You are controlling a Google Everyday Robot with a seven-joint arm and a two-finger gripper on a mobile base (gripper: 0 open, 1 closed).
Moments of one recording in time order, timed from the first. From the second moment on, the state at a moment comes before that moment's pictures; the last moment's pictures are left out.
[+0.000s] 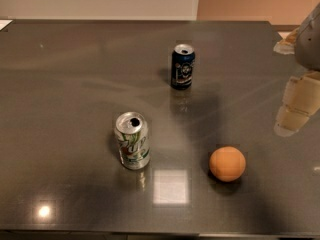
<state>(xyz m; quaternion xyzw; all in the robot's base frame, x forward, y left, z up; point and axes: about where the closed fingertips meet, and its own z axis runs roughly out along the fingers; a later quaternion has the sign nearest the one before) 0.438 -0.217 0.976 -0.60 0.78 -0.03 0.16</state>
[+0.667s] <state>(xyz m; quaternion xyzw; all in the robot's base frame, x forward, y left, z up) 0.470 -0.202 0.982 -0.61 0.77 -0.02 0.18</state>
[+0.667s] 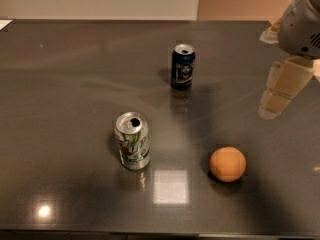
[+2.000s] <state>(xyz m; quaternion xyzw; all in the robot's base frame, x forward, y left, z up) 0.569 -0.152 0.974 -0.63 0.74 0.03 0.23</state>
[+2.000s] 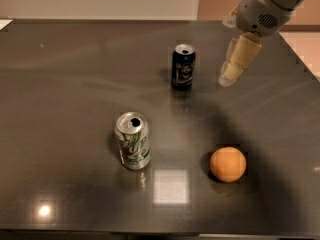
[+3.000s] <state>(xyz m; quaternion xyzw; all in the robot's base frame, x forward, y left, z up) 0.629 -0.105 0.958 -0.58 0.77 0.08 0.25</state>
